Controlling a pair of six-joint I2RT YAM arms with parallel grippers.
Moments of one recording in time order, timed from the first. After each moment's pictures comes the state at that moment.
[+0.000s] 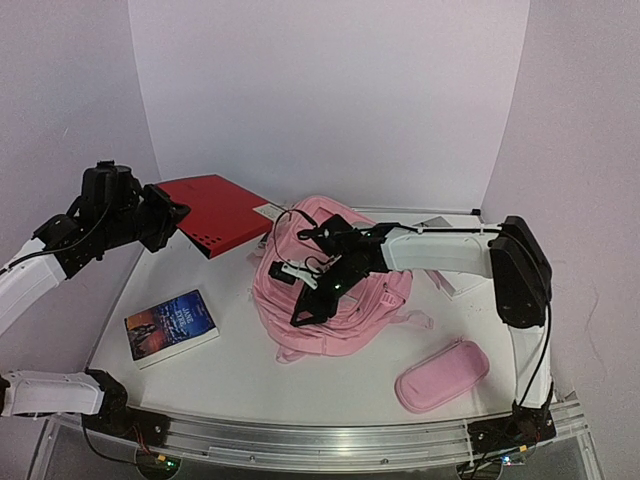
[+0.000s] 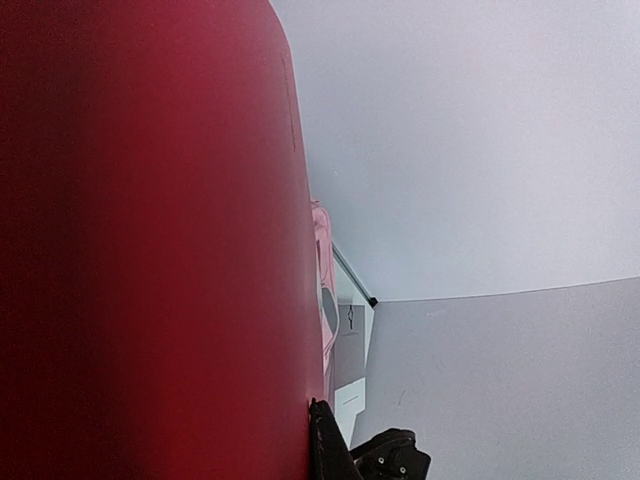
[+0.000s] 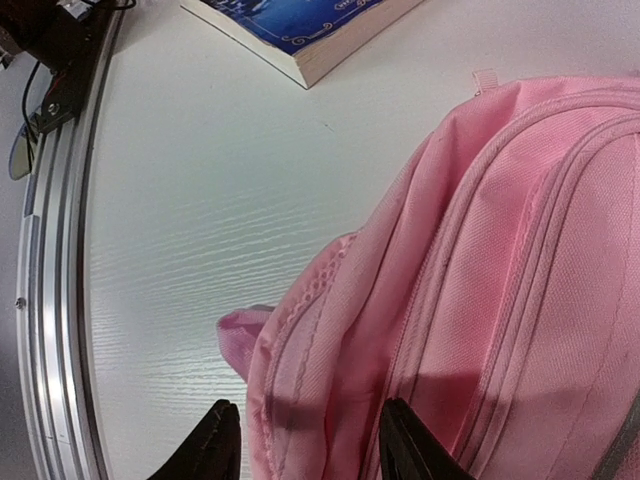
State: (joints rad) left arm -0.48 0.99 1.03 -0.42 -0.03 -1.26; right arm 0.89 2.10 1.64 -0.57 -0.50 -0.35
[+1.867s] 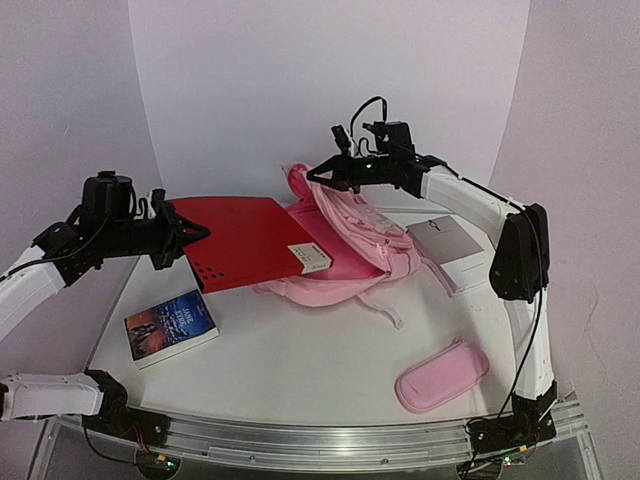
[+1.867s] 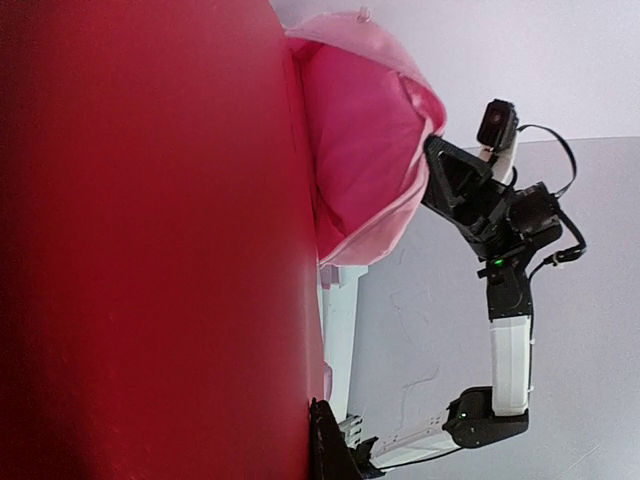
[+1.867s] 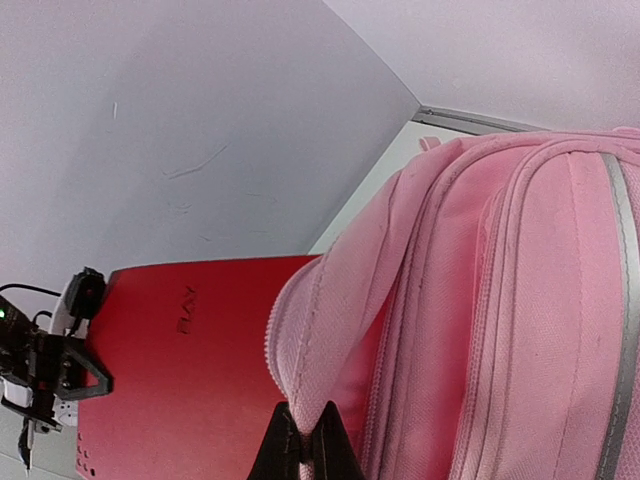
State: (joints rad) left arm -0.48 0.93 0.98 -0.47 0.34 -1.14; right arm 0.56 2.23 2.16 -0.27 -0.75 0.56
